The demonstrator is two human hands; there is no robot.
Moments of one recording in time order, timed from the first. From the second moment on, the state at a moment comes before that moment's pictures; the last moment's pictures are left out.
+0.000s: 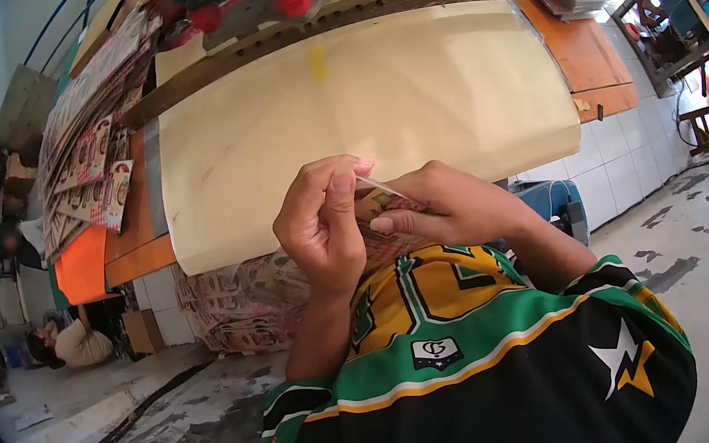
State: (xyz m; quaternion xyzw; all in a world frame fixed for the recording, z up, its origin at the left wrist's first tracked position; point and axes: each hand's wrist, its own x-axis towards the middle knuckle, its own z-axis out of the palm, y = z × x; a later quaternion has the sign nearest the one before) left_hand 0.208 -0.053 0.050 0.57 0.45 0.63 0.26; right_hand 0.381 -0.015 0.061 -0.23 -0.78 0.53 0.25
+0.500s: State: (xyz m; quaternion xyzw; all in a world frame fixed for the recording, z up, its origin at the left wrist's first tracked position) left_hand 0.166 -0.046 0.033 0.22 0.24 0.82 0.48; right_hand 0.382 -0.024 0.041 -0.29 -0.79 0.49 0.23
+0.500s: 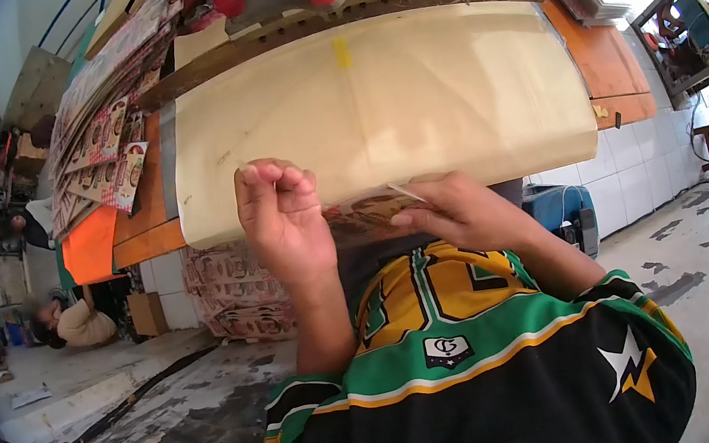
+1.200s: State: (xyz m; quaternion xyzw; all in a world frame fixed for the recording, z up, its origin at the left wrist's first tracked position) left_hand -0.451 -0.300 -0.037 -0.04 0.38 0.93 0.02; right_hand 1.018 0.049 0.005 -0.27 -0.51 0.56 0.59
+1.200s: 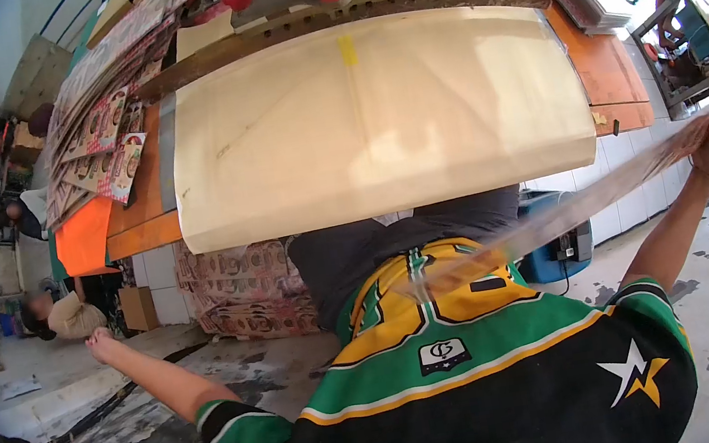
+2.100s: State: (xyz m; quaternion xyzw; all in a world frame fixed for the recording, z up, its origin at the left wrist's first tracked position) left_hand -0.040 -0.172 0.021 0.44 0.63 0.27 0.57; right_hand 0.654 0.050 -0.006 -0.20 -0.41 0.57 0.68
